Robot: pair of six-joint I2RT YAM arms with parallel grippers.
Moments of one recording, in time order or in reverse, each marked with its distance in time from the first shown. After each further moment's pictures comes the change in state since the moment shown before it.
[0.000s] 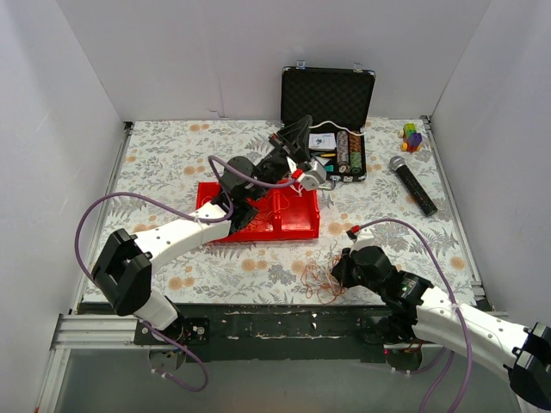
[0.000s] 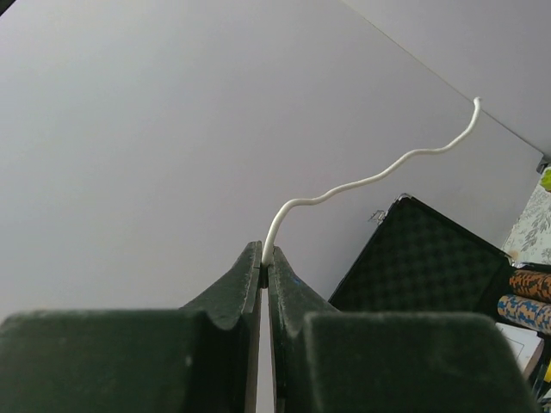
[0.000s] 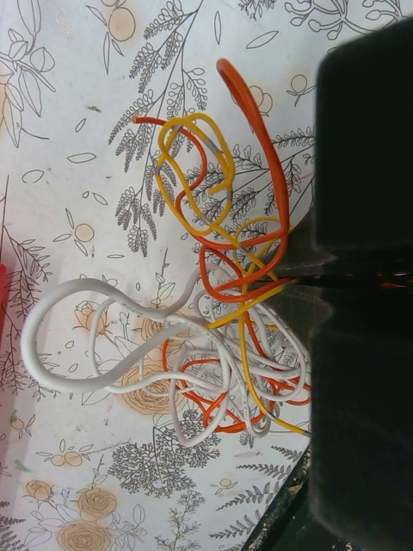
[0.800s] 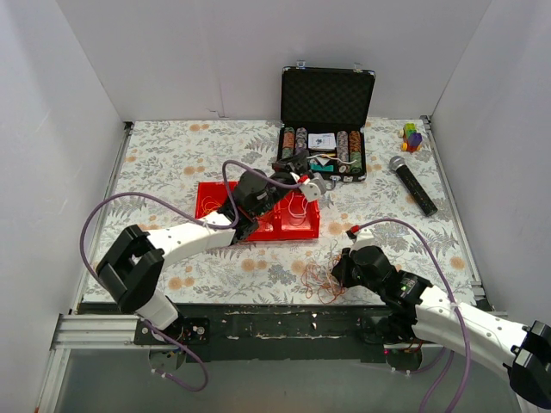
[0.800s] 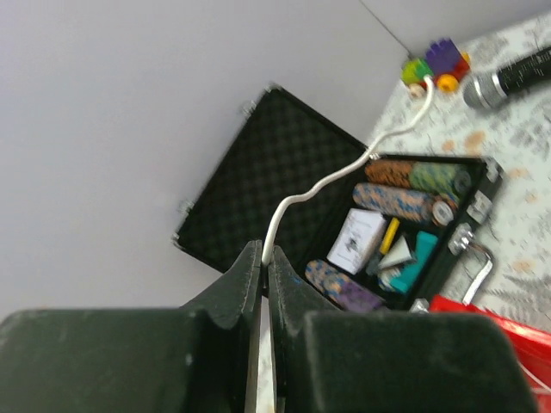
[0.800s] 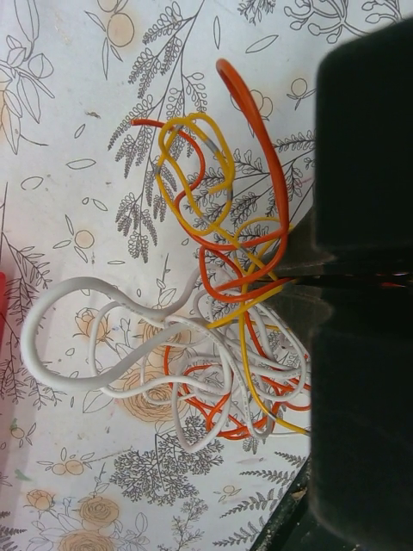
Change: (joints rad) left arm -0.007 0.014 -0.147 -0.119 -0.076 -0.160; right arm 0.000 0.017 0.000 0.007 0.008 0.002
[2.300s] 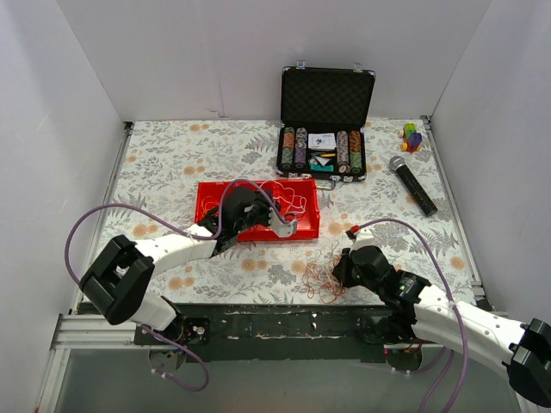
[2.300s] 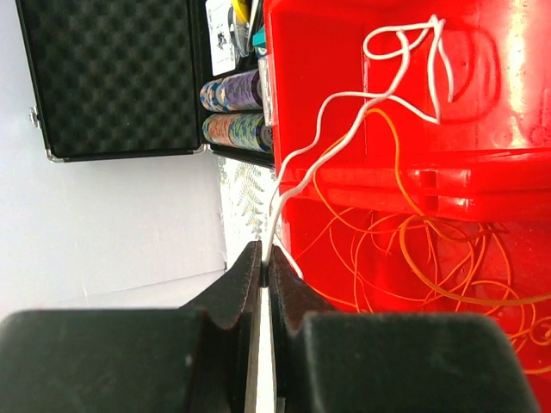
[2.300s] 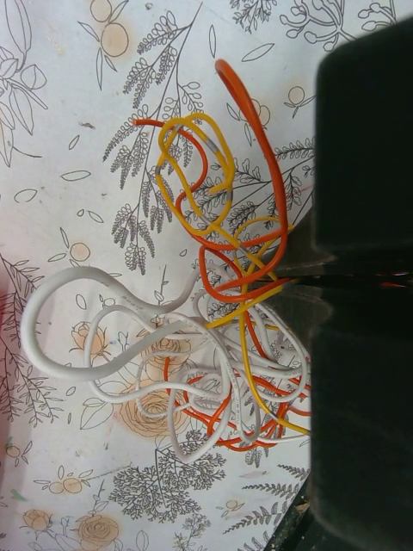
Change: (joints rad) left arm 0.113 -0.097 -0.262 -0.405 0.006 0.405; right arm 0.000 0.020 0.000 0.000 0.017 0.001
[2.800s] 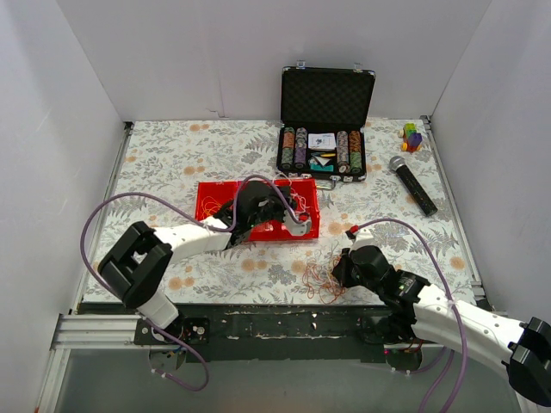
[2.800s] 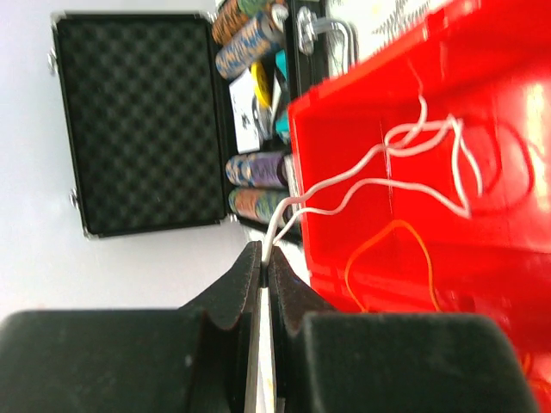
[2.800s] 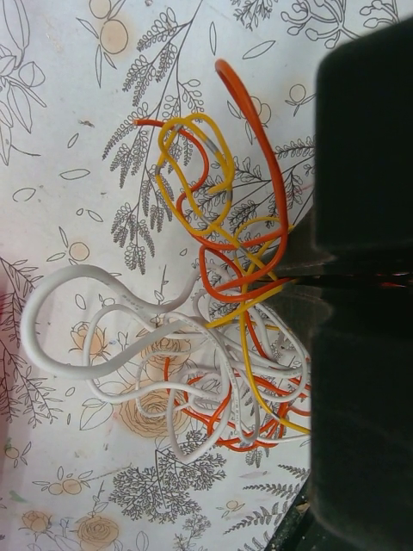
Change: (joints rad) left arm -0.037 0.111 0.091 0.047 0.068 0.061; right arm 0.000 0.014 0.000 0.005 -0.003 0.003
